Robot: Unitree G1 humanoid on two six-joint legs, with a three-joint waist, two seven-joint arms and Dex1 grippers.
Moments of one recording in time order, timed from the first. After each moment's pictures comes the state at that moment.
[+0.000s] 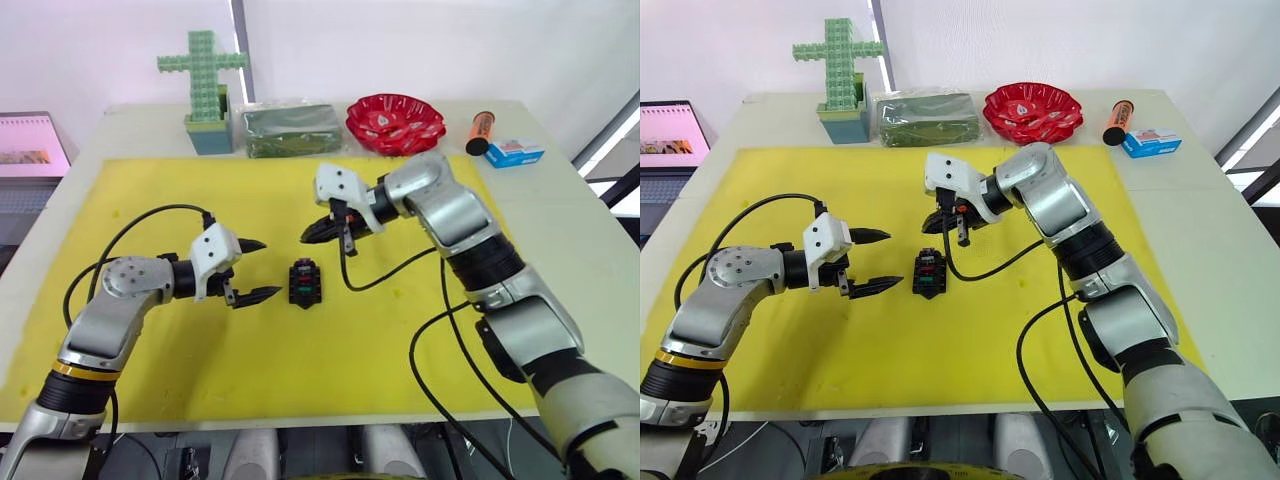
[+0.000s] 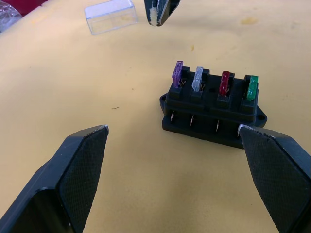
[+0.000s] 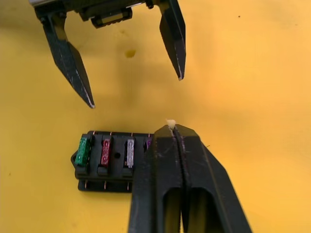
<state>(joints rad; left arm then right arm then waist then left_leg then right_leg) -0.31 0.71 -0.06 -0.15 -0.30 0.30 -1.02 -1.03 -0.40 0.38 0.28 0.07 0.54 1.31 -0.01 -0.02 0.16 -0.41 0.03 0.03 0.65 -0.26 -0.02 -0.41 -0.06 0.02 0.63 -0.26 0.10</state>
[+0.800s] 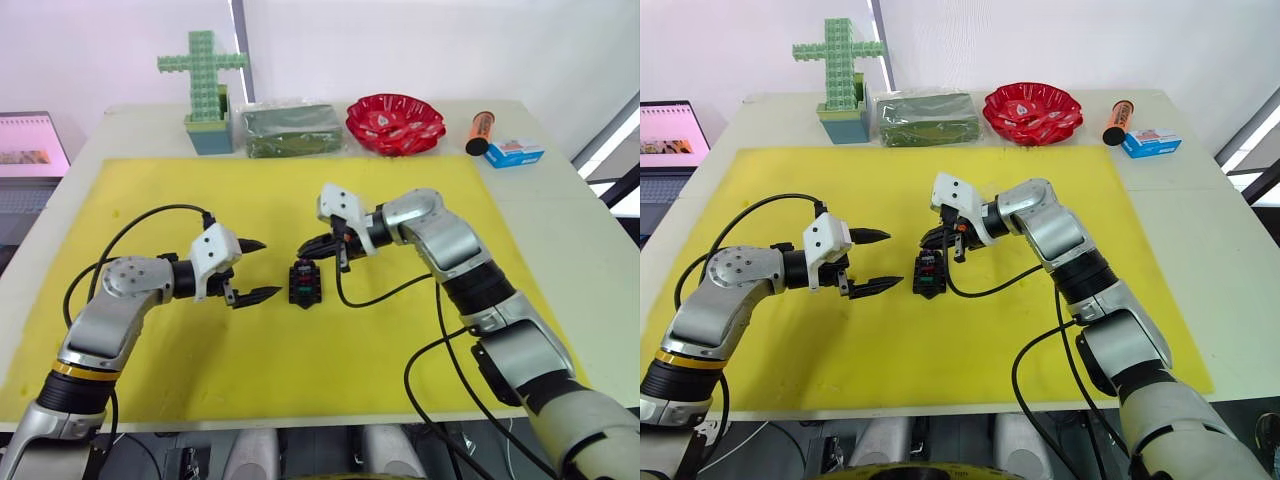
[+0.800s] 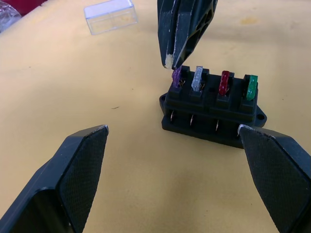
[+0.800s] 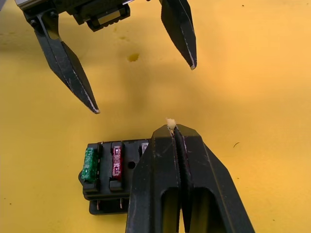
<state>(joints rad) -0.31 0.71 -0.06 -0.15 -0.30 0.30 -1.02 -0.91 -0.37 0.38 0.26 0.13 0.53 1.22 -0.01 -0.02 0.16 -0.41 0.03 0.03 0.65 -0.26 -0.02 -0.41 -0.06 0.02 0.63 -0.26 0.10</state>
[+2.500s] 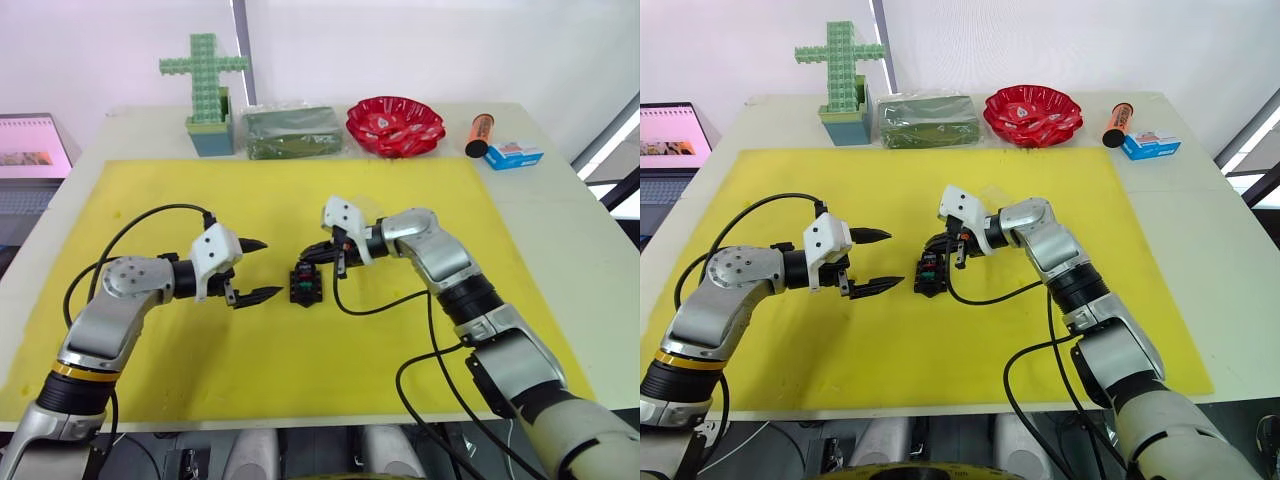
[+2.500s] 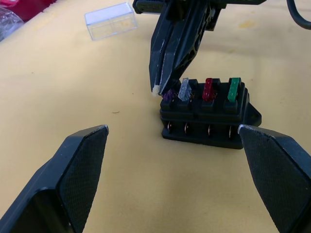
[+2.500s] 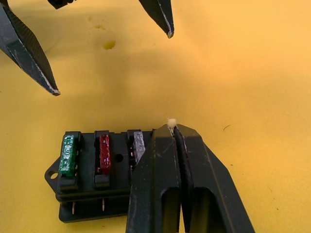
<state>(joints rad) -0.31 0.71 -0.06 -0.16 -0.30 0.30 -1.02 -0.85 -0.33 0.37 0.39 0.10 0.39 1.15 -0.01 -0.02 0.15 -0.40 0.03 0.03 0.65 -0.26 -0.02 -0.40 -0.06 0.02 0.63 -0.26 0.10</state>
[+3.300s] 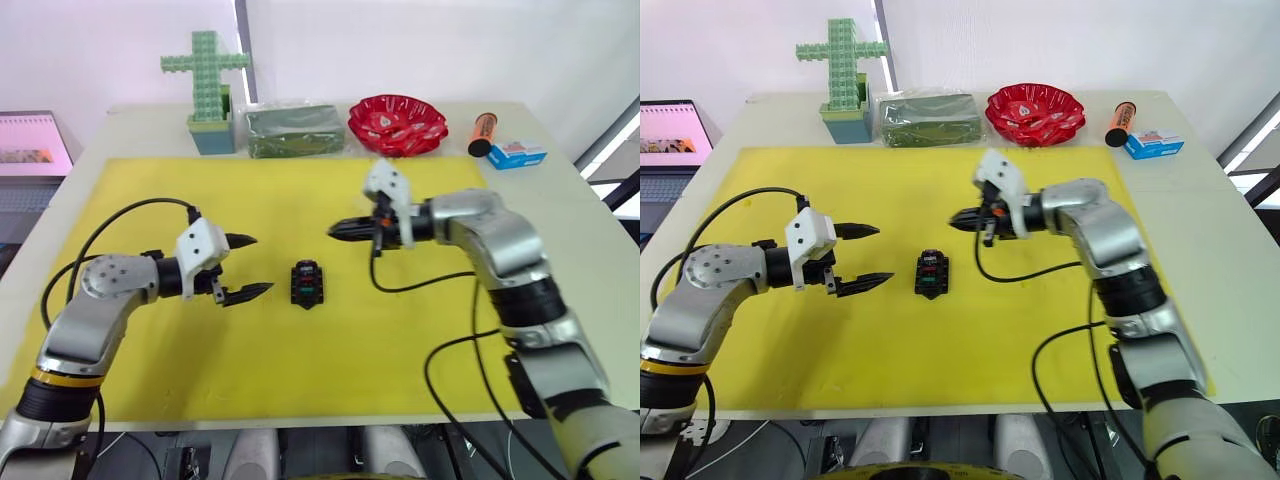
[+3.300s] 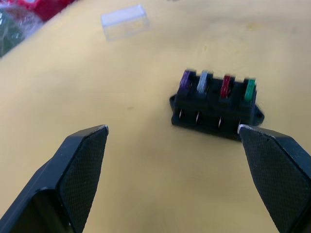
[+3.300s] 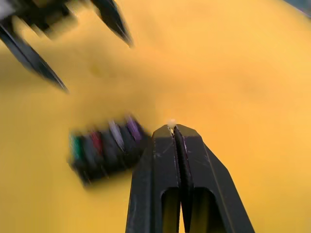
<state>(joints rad) -0.25 0.78 0.03 -0.23 -0.35 0.37 -1.01 -0.73 -0.62 0.18 -0.02 0.23 0.76 1.08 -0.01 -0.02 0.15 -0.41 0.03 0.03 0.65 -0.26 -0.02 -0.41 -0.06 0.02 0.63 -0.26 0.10</state>
